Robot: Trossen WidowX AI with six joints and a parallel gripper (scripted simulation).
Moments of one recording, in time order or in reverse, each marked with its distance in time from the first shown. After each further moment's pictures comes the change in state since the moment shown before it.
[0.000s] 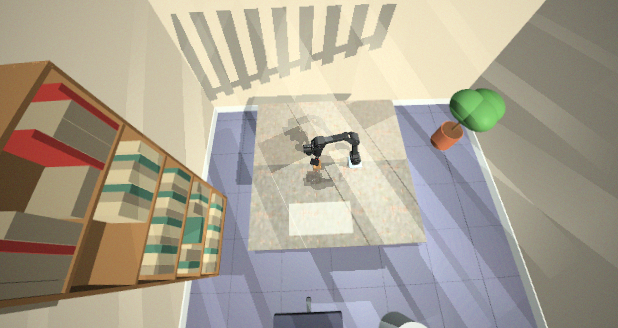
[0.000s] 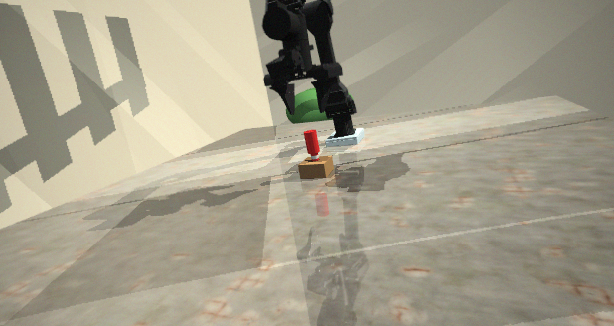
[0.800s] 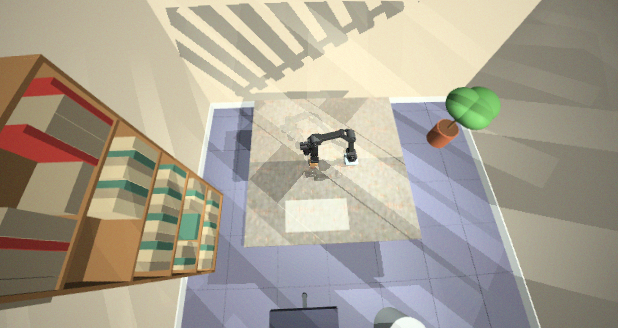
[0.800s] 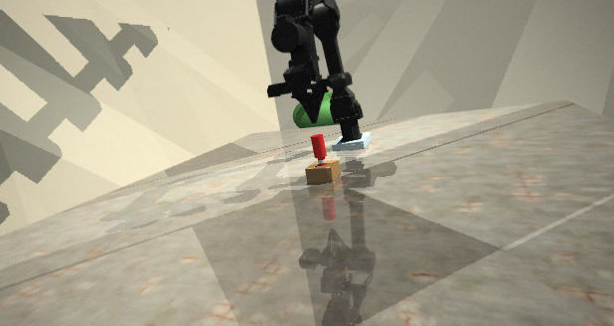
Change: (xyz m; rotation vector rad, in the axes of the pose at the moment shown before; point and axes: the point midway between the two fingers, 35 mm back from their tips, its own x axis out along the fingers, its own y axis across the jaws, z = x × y) arm 0.010 -0.003 -0.002 -0.329 0.013 -0.004
